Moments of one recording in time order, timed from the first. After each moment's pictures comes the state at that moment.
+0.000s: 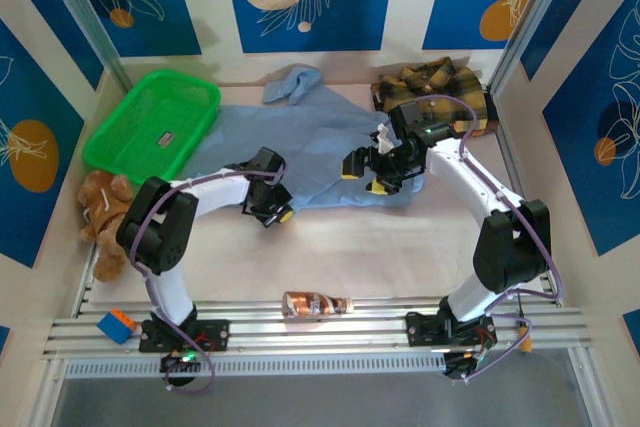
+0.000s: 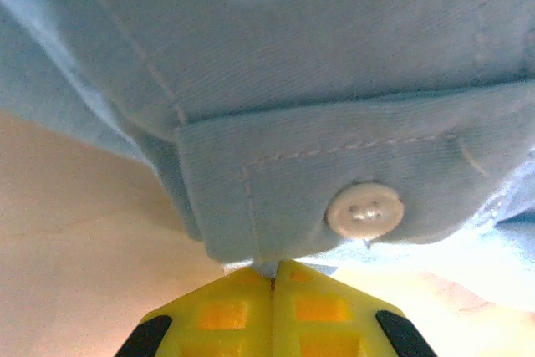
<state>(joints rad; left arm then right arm) -0.52 1.82 1.08 -0.52 0.28 -1.16 0.32 1.59 1.32 -0.93 -0.62 0.51</state>
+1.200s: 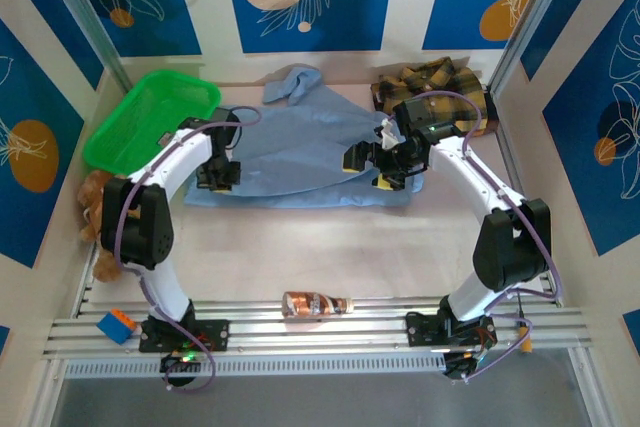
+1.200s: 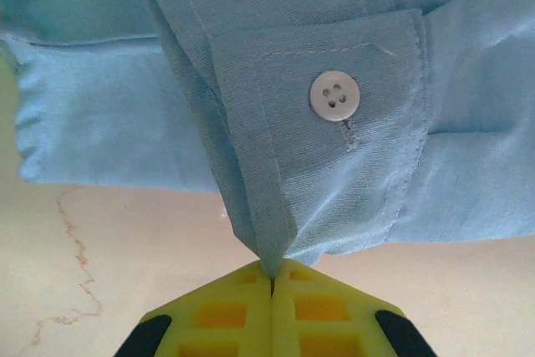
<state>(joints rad) -0.24 1.80 1.44 -1.12 -0.11 -0.28 0.30 1.60 1.34 -0.90 -0.59 0.49</state>
